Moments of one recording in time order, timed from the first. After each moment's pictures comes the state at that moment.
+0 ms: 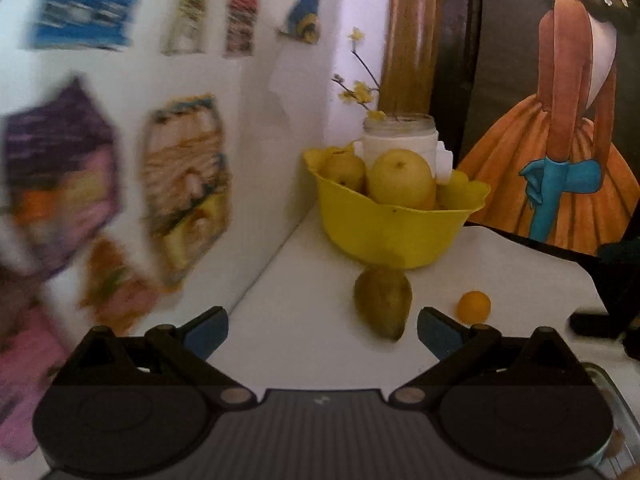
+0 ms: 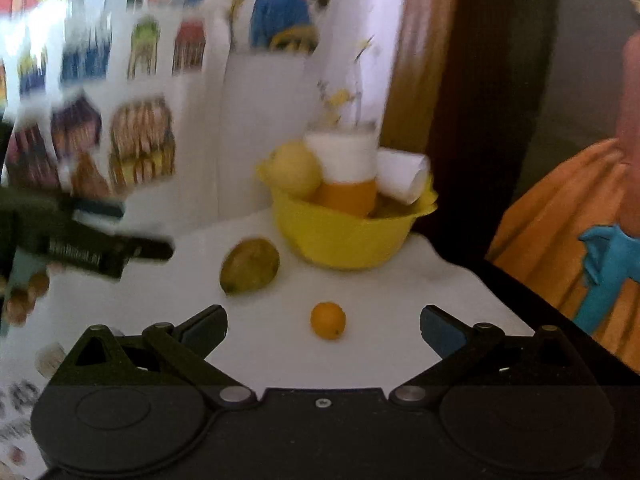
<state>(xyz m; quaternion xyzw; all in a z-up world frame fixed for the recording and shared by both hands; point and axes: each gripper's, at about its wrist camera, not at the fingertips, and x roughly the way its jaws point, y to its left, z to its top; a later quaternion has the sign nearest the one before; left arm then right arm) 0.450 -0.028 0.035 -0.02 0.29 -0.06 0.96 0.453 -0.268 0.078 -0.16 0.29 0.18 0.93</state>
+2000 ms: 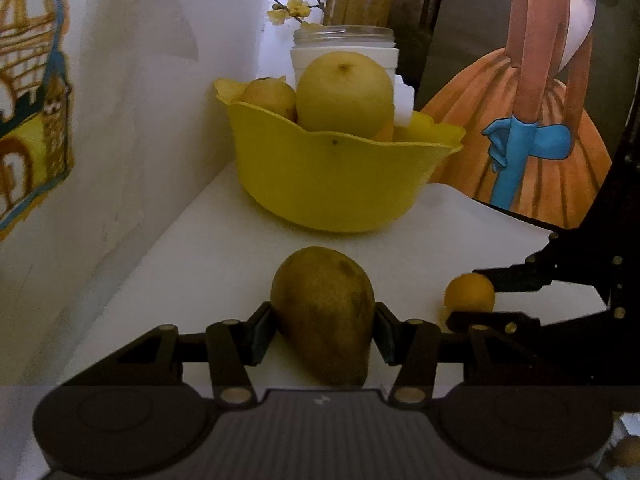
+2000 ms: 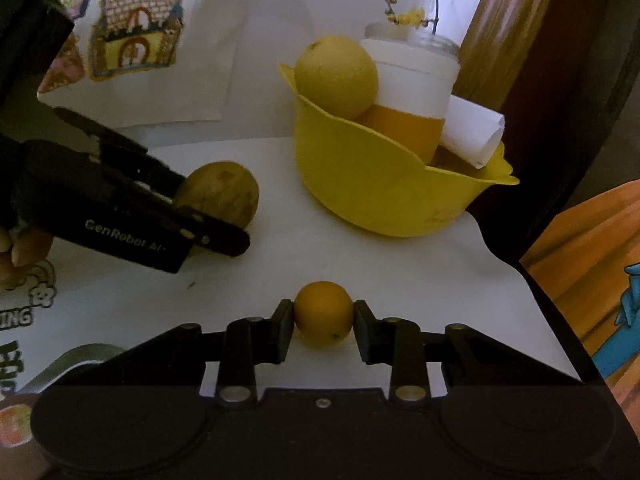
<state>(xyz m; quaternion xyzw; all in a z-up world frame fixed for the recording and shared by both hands) 0.510 -0.058 -0.023 -0.03 0.33 -0.16 0.93 0.499 -0.237 0.009 -0.25 0.32 0.20 0.89</state>
